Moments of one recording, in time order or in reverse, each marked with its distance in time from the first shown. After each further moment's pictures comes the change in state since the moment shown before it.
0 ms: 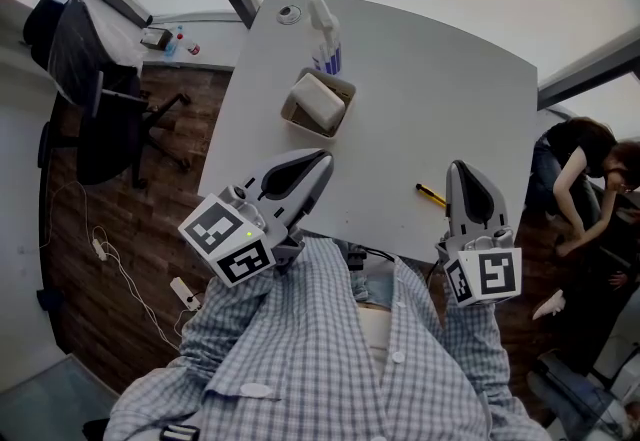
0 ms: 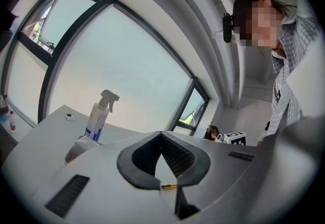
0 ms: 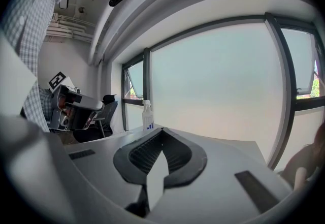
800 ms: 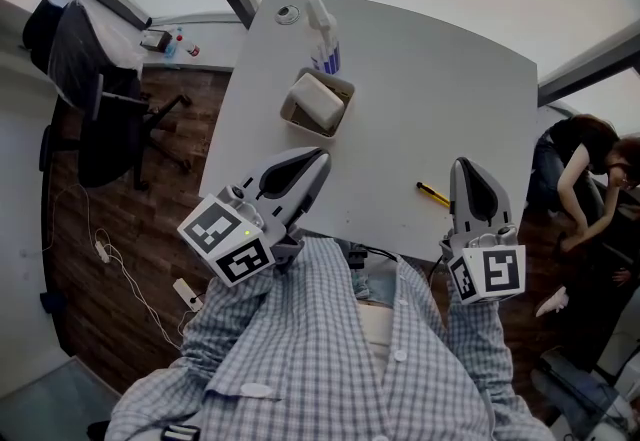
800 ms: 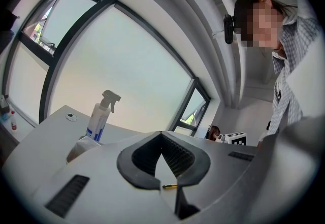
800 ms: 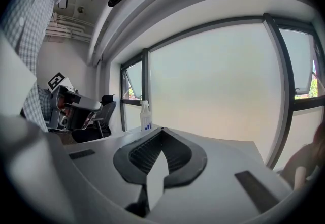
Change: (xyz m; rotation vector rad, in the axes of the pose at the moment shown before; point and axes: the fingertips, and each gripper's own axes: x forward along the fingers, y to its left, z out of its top) left arm 0.000 0.002 -0.001 0.000 0.000 0.012; right arm -0.003 -0.007 -0.002 0.006 -0.005 -0.014
